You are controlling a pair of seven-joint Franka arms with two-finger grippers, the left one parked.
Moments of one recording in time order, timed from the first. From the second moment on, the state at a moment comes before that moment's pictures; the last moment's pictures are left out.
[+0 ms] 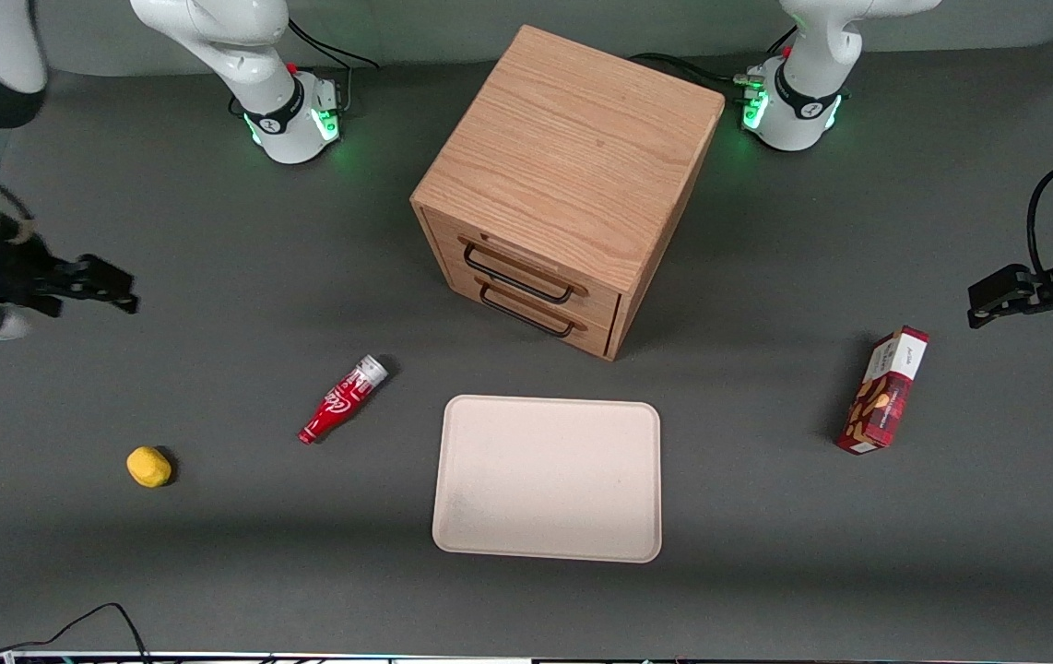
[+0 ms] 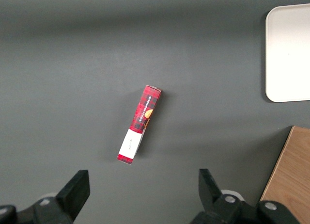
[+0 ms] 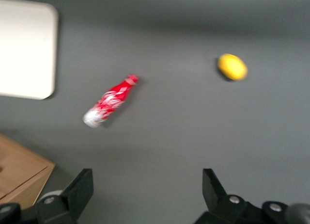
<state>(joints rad) -0.21 0.06 0.33 -1.61 -0.02 1.67 0.03</state>
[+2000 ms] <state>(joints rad) 0.01 0.55 0.78 -1.55 -0.10 2.00 -0.18</state>
